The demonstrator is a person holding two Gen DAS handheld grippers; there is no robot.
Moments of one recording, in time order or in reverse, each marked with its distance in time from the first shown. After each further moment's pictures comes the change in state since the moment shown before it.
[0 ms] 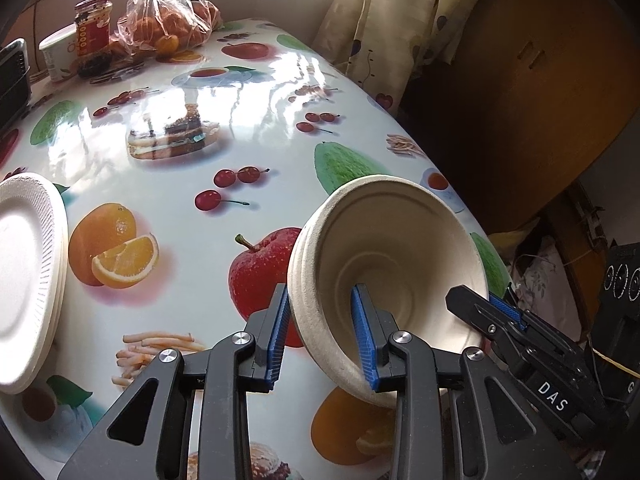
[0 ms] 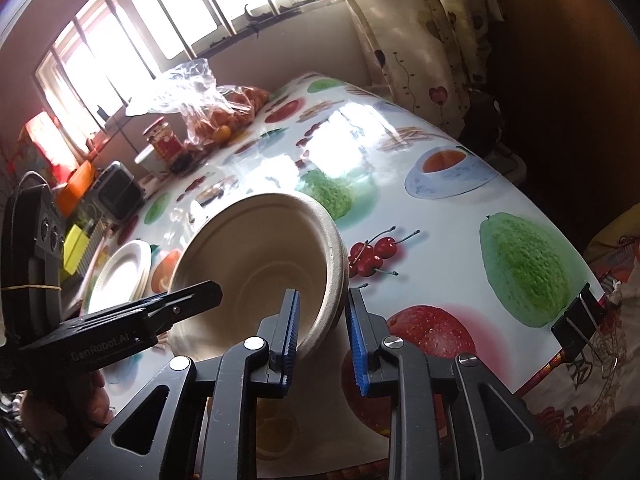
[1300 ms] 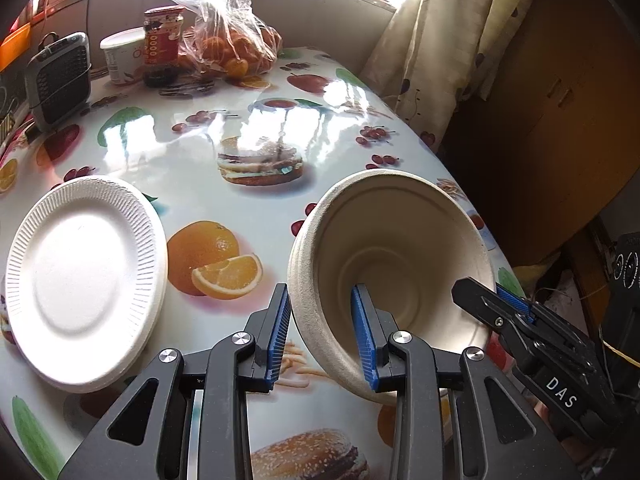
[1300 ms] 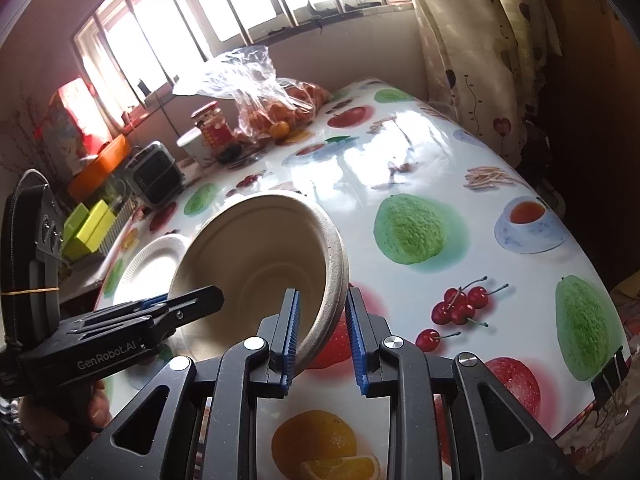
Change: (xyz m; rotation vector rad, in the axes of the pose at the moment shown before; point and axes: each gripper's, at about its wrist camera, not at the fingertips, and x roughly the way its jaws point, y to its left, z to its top) left arm -0.046 0.045 0.001 -0.087 -0.088 0.104; right arm 0.019 0.066 0.025 -0.143 0.011 0.085
